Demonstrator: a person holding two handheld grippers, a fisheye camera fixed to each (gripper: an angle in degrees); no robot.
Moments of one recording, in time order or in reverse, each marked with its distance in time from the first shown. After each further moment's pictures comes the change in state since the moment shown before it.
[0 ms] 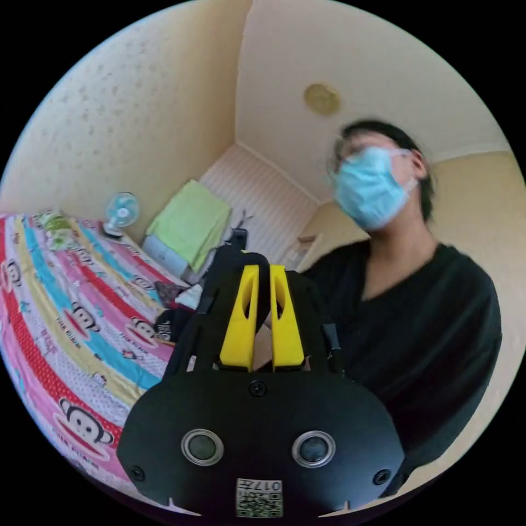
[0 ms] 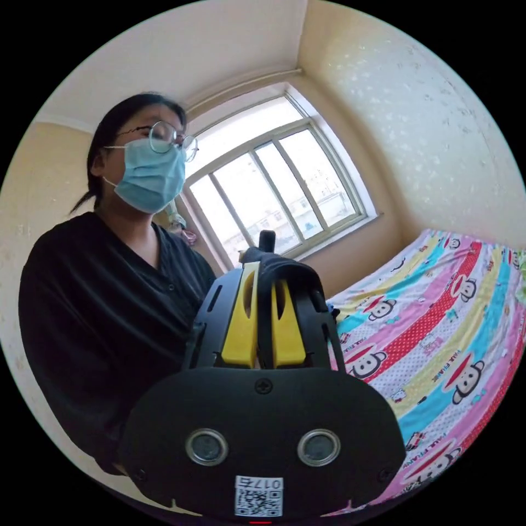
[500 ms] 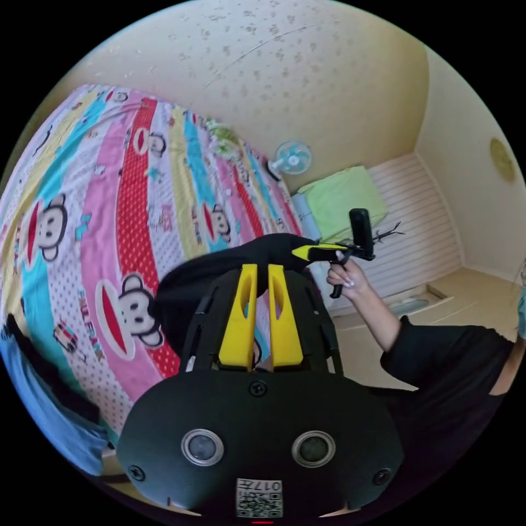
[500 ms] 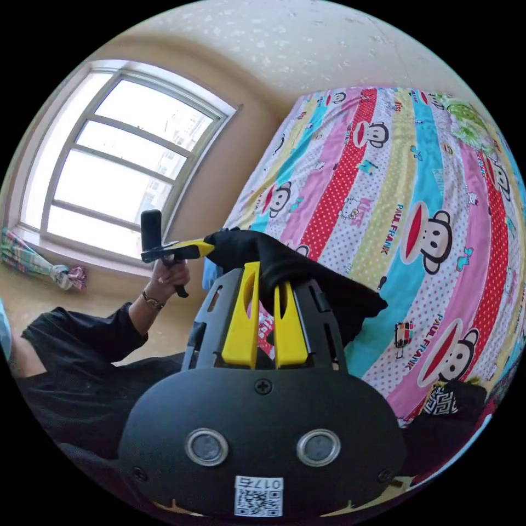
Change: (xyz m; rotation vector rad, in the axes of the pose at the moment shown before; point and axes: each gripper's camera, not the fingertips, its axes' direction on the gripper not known) left arm -0.220 0.108 0.086 -0.198 -0.530 -0.556; right arm 0.281 0.100 0.163 -0.449 0.357 0.578
